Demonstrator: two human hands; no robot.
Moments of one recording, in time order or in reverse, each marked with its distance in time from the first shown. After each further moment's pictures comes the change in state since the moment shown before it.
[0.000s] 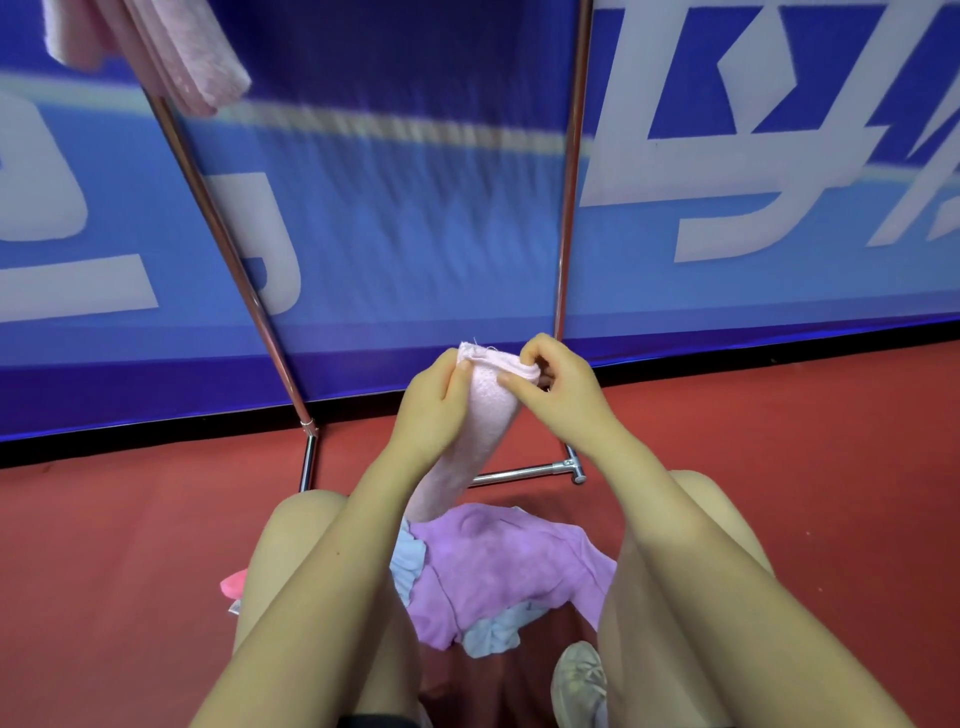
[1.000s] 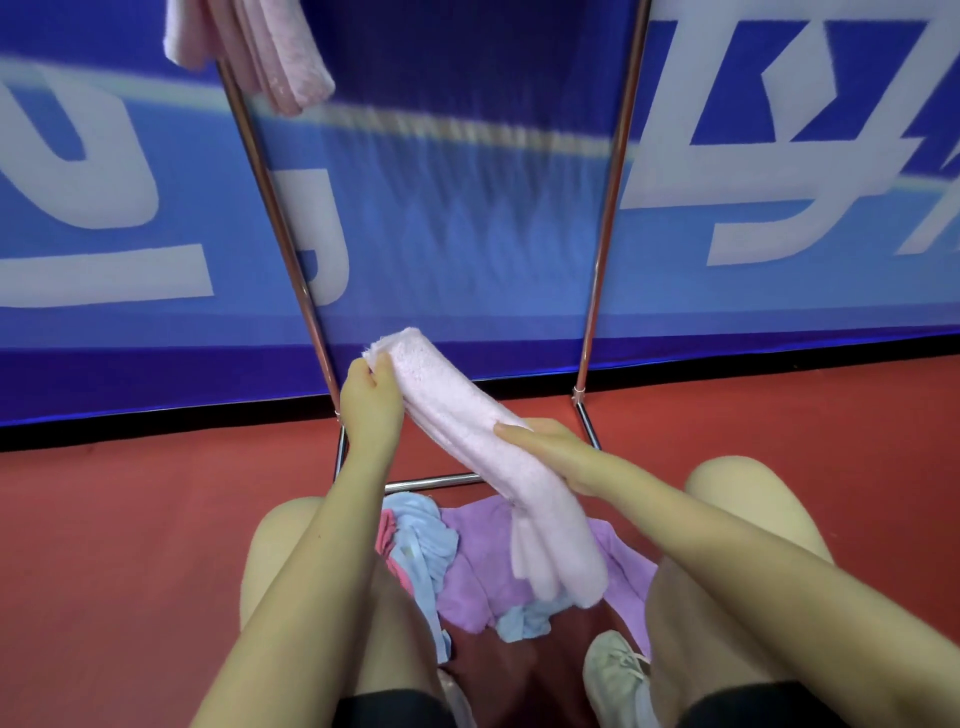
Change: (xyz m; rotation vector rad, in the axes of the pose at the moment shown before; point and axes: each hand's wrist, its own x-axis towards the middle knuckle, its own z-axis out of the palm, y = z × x) left_hand -0.011 -0.061 -0.092 -0.064 0.468 -0.399; right_hand -0.037 0.007 0.074 0.398 -0.477 0.554
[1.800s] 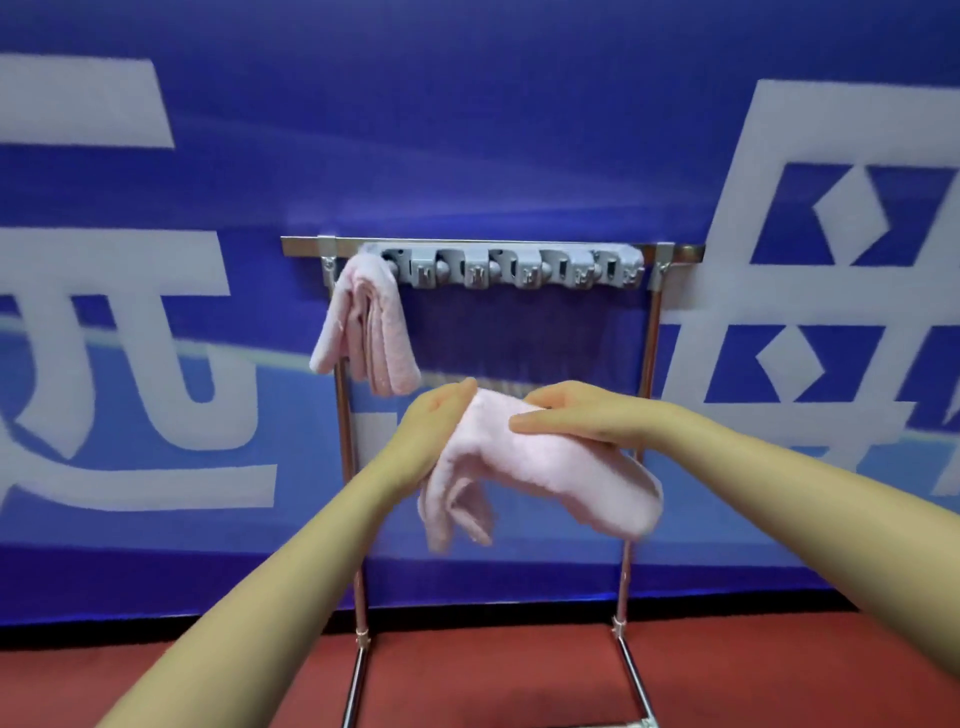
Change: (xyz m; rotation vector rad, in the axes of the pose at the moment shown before) left_hand 0.083 0.248 -0.065 0.005 -0.427 0.441; right_hand 0.005 -0.348 -0.038 -0.717 -0.108 -0.374
